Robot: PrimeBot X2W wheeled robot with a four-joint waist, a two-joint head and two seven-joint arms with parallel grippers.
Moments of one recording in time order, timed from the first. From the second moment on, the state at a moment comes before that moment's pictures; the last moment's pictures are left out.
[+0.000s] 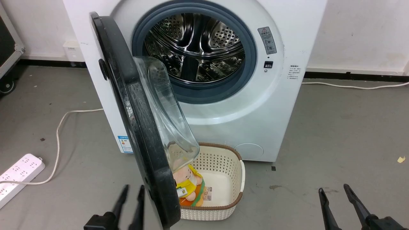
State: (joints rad) left arm 0.11 0.05 -0.04 0.11 -0.12 -0.10 -0.26; right arm 0.17 -0.06 -0.07 0.03 0.04 0.13 -0.26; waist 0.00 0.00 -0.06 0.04
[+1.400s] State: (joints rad) left arm 0.01 0.05 -0.39 -0.11 -0.20 -0.05 -0.16; right arm 0.17 -0.05 -0.06 0.04 0.06 0.13 -0.26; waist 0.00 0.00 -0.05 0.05
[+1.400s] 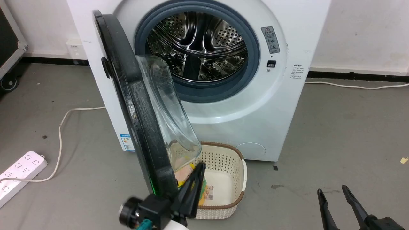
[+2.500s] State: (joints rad) left arm -0.03 0.07 -0.33 0.17 -0.29 0.02 -0.17; right arm 0.17 -0.05 -0.06 0.07 0.10 0.13 -0.26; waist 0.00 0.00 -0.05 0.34
